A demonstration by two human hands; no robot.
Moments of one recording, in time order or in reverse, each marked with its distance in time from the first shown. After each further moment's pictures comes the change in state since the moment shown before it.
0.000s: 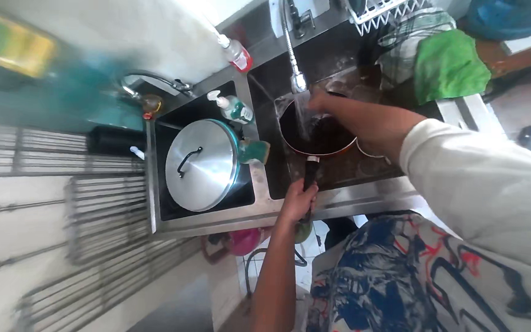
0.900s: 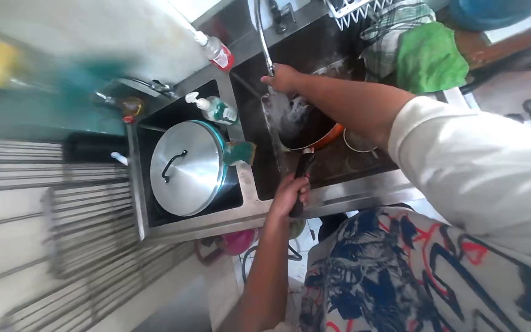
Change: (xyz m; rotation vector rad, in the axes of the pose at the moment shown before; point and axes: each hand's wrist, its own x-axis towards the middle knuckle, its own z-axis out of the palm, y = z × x) left_hand 0.004 0.029 0.018 -0.412 -0.050 -0.102; right_hand -0.033 -0.089 -0.051 0.025 -0.011 -0.162
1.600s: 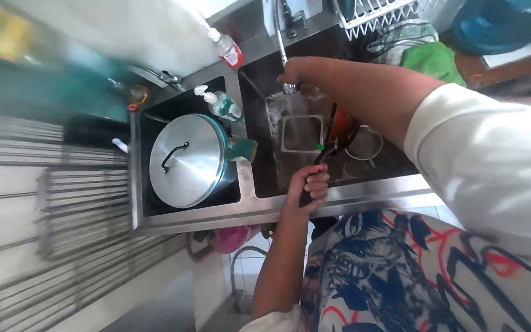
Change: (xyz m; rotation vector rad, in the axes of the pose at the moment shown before) left_hand 0.023 -0.010 0.028 -0.895 -0.490 -0.196; right_hand -0.017 -0.036 -0.040 -0.574 -0.230 -0.011
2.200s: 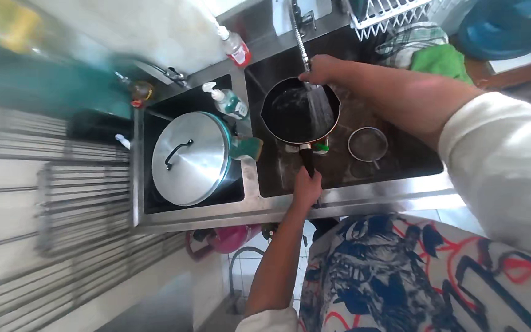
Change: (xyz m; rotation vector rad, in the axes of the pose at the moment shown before) left_hand 0.015 0.002 -0.031 1.440 0.794 0.284; right_hand 0.008 0.052 0.021 0.188 0.190 0.113
